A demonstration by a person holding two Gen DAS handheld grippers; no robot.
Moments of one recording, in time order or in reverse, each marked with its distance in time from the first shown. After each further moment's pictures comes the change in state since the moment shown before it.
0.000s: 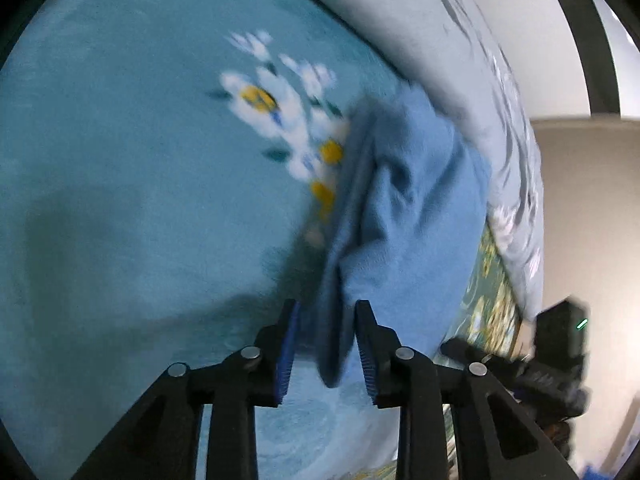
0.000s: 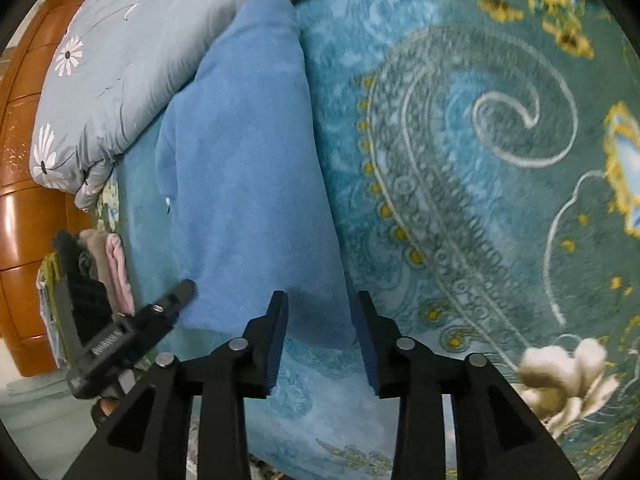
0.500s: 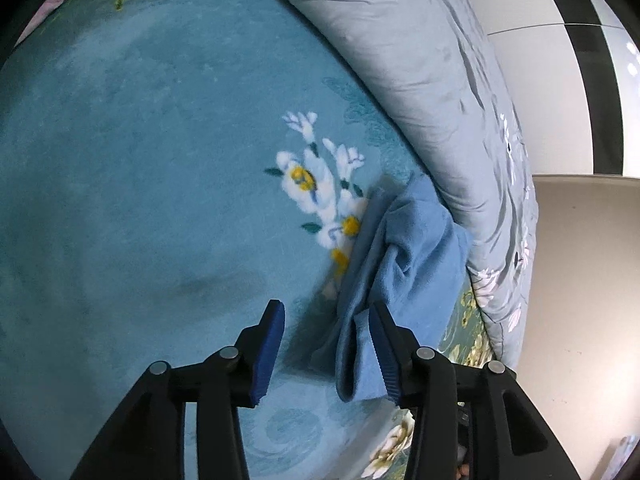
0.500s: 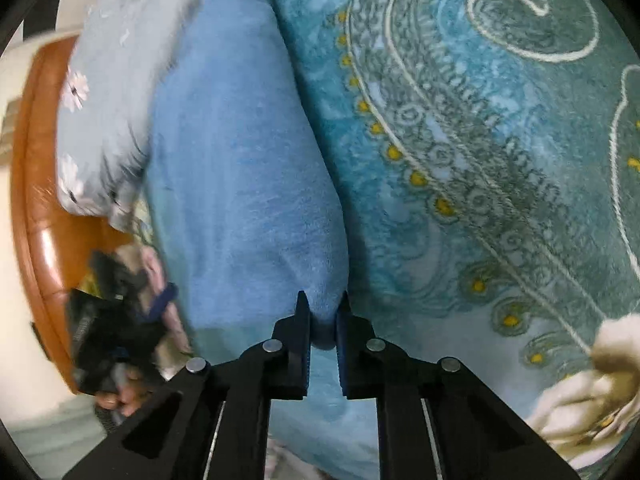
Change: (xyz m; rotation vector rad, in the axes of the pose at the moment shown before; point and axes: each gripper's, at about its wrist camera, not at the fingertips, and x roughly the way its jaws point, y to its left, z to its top) left arm -0.041 0.010 0.019 -0.097 -0.085 -0.020; right arm 0.019 -0.029 -0.010 0.129 0.013 0.206
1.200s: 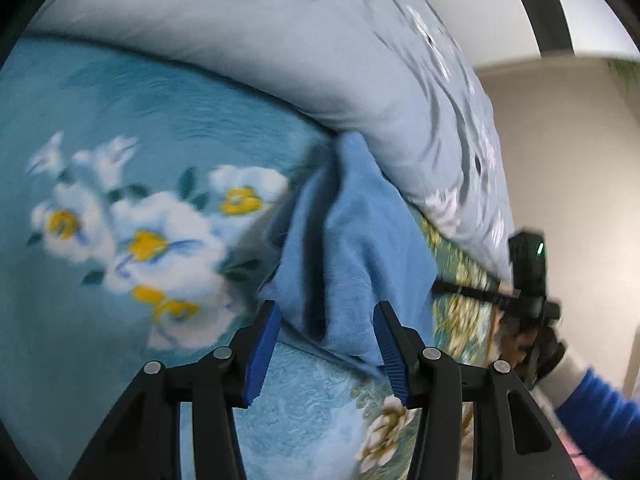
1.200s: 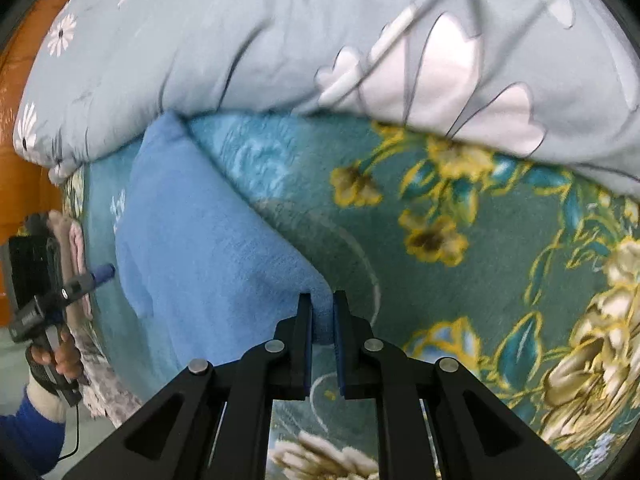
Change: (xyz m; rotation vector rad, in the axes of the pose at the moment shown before) left arm 0.101 -0.123 0.004 0.368 0.231 -0.077; right arm -0.108 -0.008 0.114 -0.332 0.015 -0.365
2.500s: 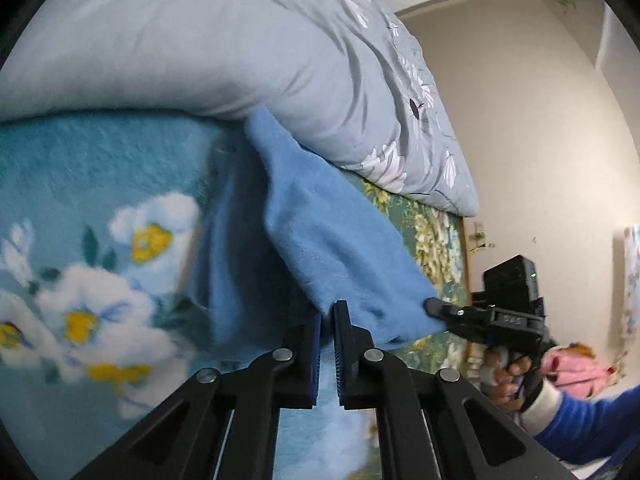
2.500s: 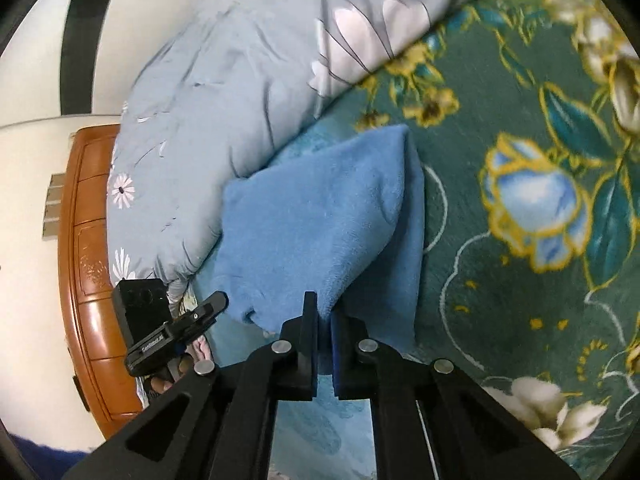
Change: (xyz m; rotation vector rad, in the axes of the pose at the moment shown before) left arm 0.006 -0.017 0.013 0.261 0.115 -0.119; right arm -0.009 0.025 -0.095 0.453 -0.322 0.425
